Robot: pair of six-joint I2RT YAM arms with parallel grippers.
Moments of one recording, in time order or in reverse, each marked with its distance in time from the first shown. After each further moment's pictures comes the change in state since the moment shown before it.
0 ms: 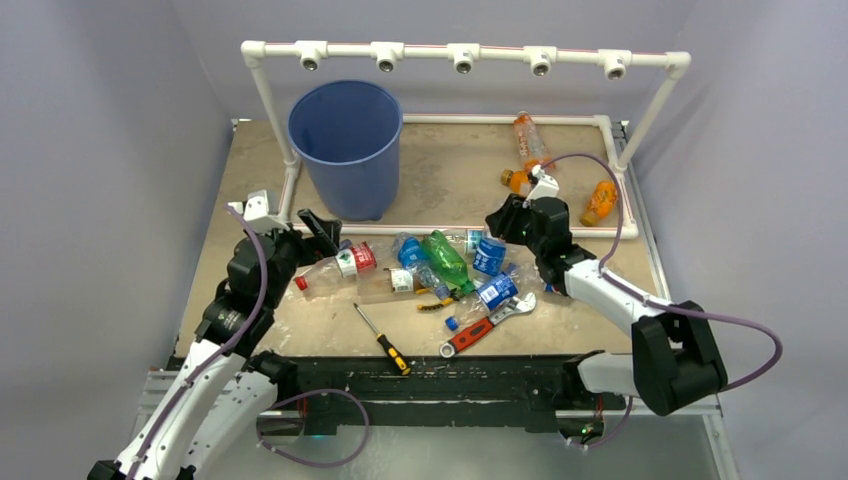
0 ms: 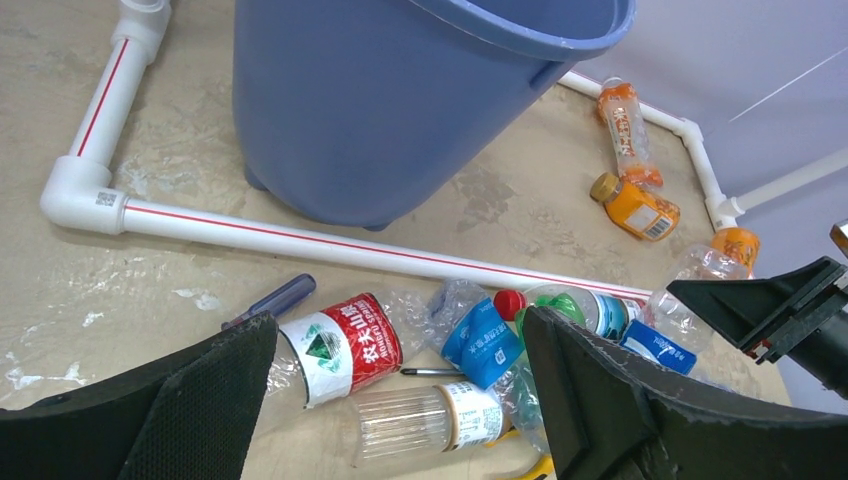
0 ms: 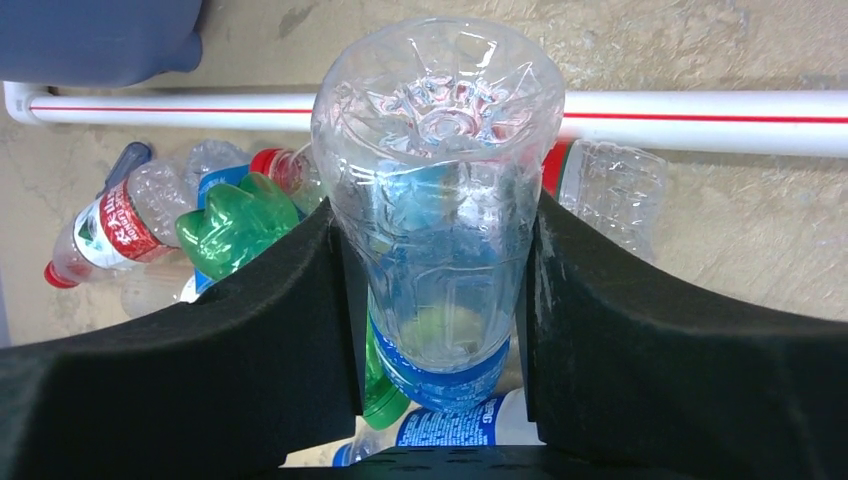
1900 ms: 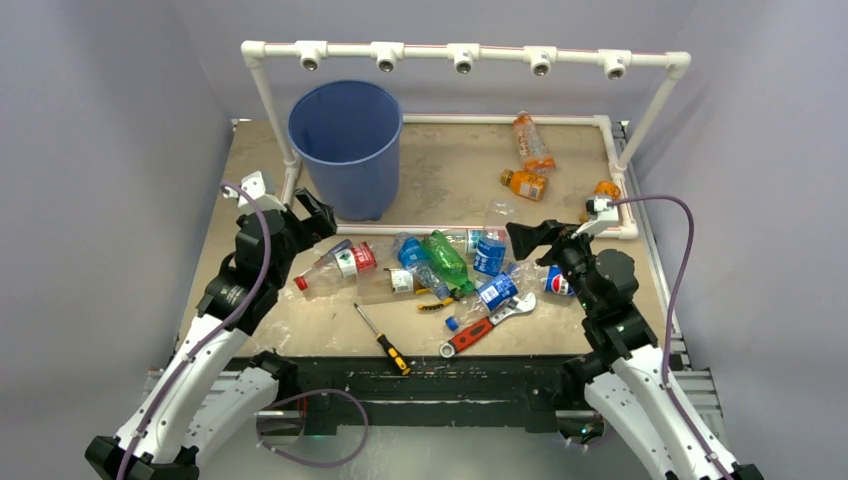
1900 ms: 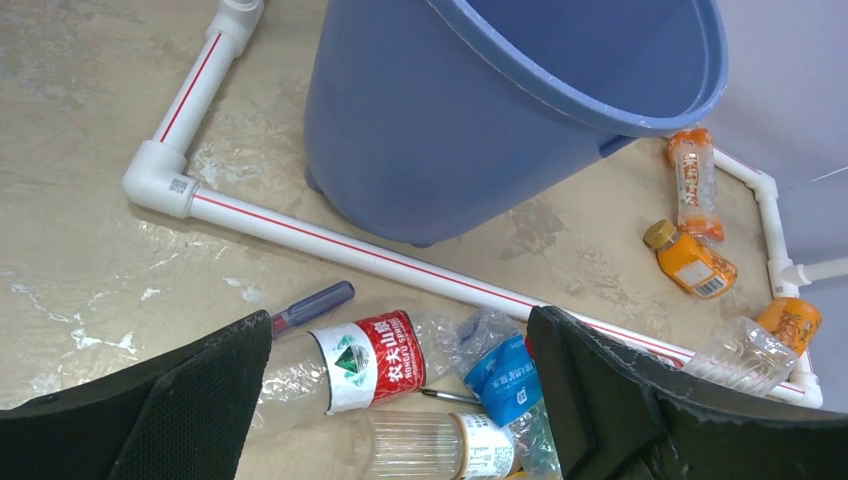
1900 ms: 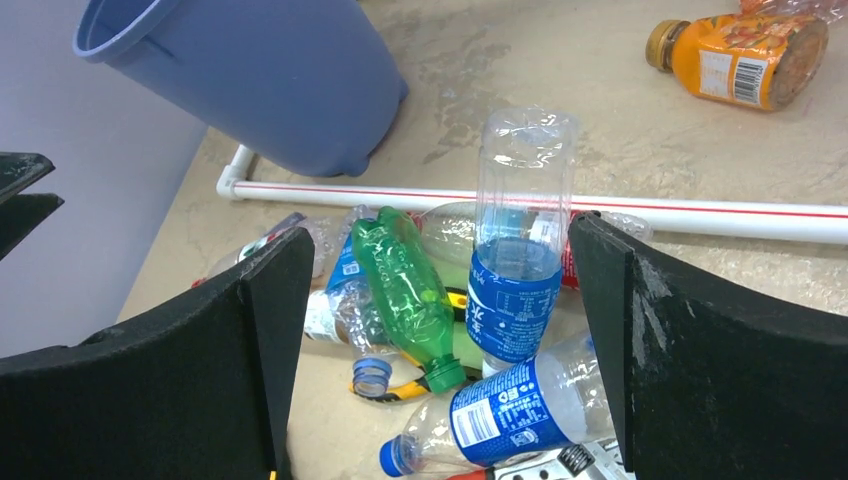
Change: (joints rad) left arm 0.000 0.159 0.156 -0.108 -0.146 -0.084; right arm 0.000 -0.747 -0.124 -0.225 -0.025 -0.052
